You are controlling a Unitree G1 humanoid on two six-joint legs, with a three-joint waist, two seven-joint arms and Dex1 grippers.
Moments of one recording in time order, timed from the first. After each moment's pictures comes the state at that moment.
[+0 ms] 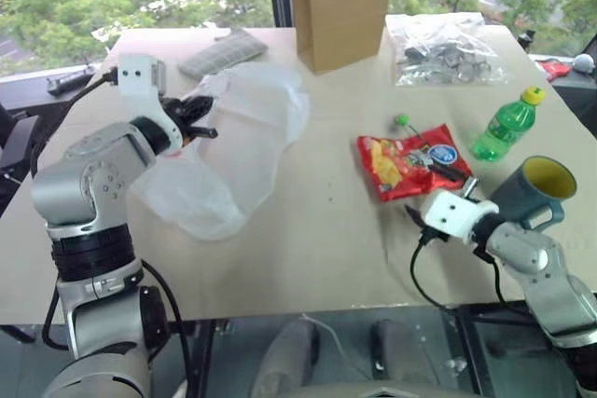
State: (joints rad) left arm -0.67 0.62 0.37 -0.08 -0.46 1.00 -0.43; right arm -0.08 -0.69 0.19 -0.34 -0.30 0.14 0.47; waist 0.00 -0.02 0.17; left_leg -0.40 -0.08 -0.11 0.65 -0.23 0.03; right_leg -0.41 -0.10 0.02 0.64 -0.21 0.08
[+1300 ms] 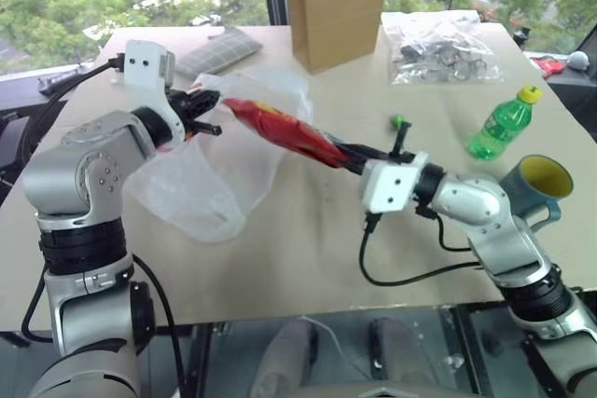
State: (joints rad) left arm -0.69 0.68 0.30 -0.09 -0.49 1.02 -0.46; right arm -0.49 -0.41 0.31 -0.38 -0.06 0.17 0.70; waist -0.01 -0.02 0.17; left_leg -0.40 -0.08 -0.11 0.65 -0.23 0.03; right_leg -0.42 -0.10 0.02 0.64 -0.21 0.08
